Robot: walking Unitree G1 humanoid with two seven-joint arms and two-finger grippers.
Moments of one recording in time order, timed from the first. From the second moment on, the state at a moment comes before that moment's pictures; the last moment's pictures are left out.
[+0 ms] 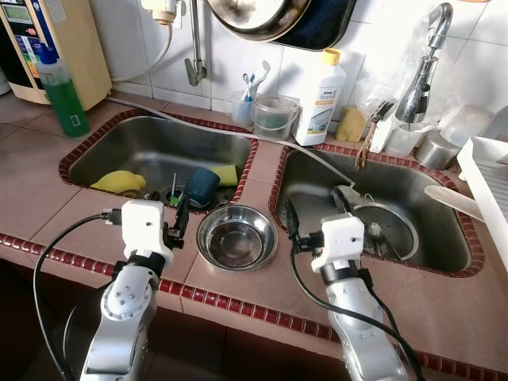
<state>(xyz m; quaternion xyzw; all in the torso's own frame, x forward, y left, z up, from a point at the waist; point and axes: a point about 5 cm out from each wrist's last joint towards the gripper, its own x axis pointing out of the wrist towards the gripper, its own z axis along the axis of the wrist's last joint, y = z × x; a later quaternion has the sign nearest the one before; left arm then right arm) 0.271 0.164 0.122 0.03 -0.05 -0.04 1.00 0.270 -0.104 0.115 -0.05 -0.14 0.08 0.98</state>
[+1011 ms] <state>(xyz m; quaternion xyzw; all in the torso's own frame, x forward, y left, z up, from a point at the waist) 0.268 0.183 0.125 0.02 -0.06 -0.01 1.00 0.269 -0.116 0.113 -0.06 -0.14 0.09 0.98</state>
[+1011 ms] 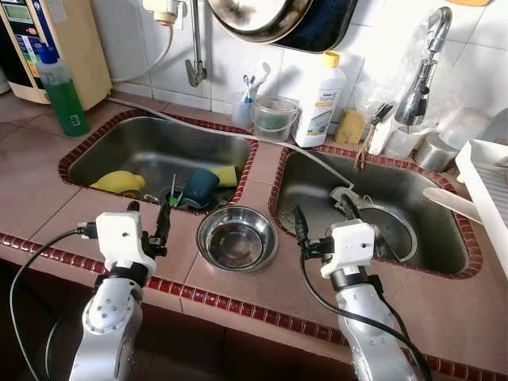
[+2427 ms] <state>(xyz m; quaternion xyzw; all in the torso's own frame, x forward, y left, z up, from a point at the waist) 0.245 0.163 0.123 0.04 -0.06 -0.08 0.99 0.263 -0.107 0.111 -0.02 -0.10 0.15 0.98</state>
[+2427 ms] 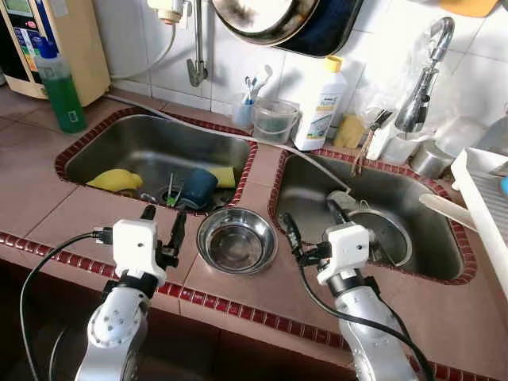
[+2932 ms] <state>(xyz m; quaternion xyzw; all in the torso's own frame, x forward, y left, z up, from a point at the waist) 0.210 0.143 0.148 0.09 -0.07 -0.22 0.97 0.264 -0.104 0.122 0.04 -0.07 0.18 0.98</state>
